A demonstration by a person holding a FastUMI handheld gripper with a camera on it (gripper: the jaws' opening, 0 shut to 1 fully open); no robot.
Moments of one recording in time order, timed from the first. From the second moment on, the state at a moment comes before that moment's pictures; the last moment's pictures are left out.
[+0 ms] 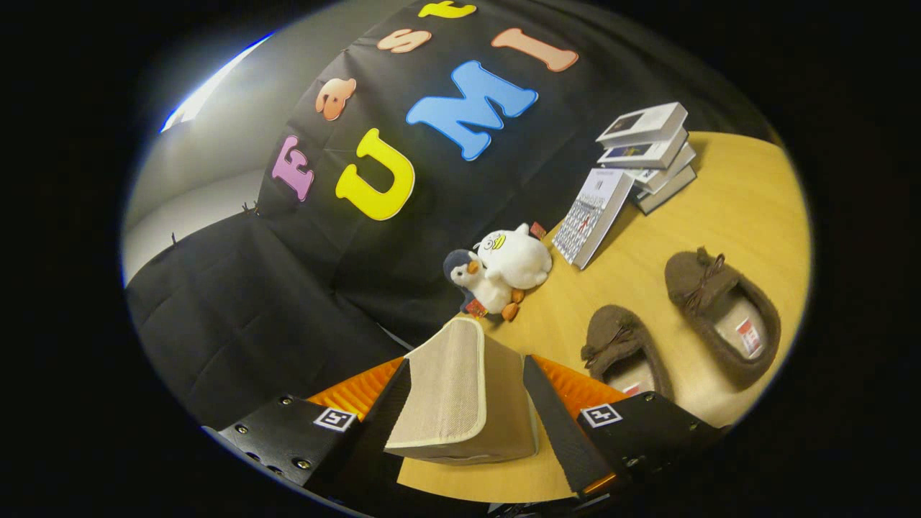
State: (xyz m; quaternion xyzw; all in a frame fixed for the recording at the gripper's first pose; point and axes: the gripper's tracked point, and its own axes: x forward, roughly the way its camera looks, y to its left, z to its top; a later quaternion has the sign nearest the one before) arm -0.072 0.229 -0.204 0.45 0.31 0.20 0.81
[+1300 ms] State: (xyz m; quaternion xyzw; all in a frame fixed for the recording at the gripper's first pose) arm -0.085 0.317 -0.262 0.67 0.44 0.18 0.57
